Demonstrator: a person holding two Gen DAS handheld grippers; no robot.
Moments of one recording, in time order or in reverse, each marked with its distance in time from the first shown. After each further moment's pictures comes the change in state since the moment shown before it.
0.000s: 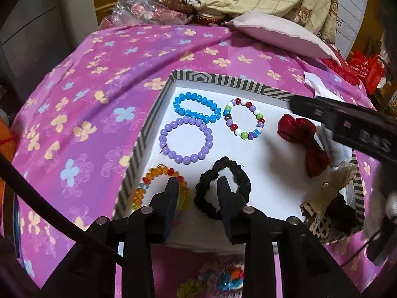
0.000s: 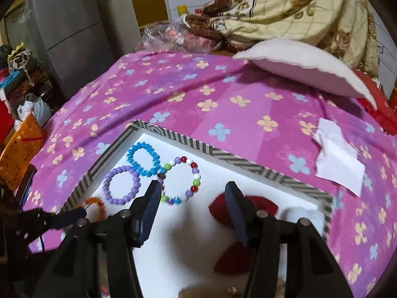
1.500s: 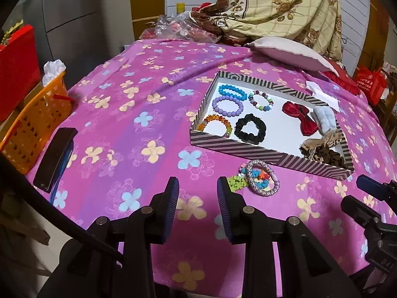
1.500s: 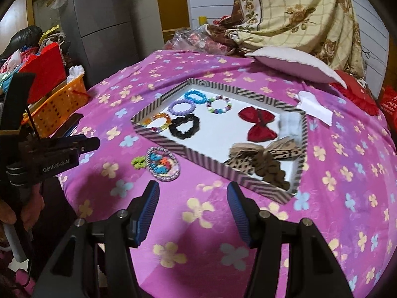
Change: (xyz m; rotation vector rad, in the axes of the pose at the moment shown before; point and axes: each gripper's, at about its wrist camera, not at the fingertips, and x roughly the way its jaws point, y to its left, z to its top) left arm -0.113 0.038 -0.116 -0.074 -0.125 0.104; right arm -0.139 0.080 -0.168 -0.082 -0.035 0.011
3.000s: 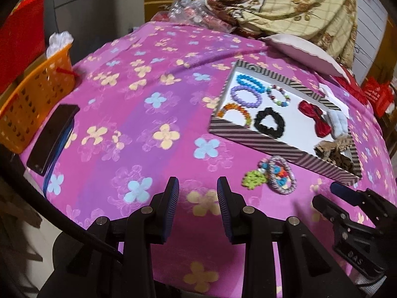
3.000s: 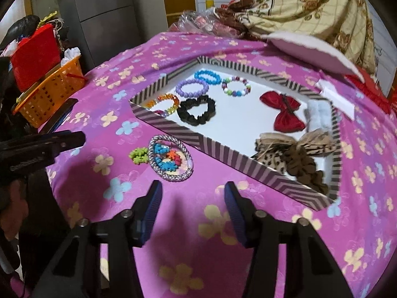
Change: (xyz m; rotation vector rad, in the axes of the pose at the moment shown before) left arm 0.025 0.033 -0.004 -0.105 0.081 -0.019; right arm 0.073 0.010 0.005 0.007 0.093 0.027
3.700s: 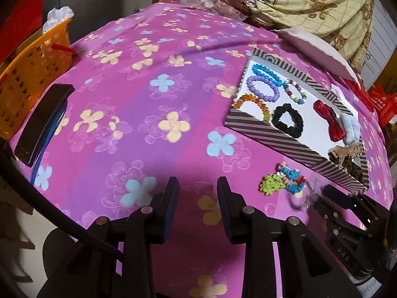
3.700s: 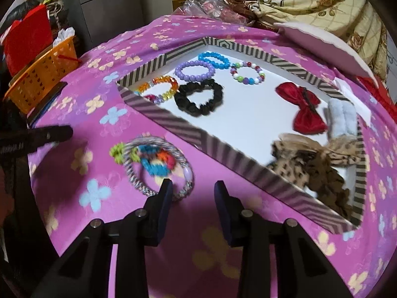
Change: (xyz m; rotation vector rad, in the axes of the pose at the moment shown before) left arm 0.030 0.016 0.007 -0.060 0.076 -0.024; right arm 0.035 -0.004 0.000 -0.077 0.078 -0.043
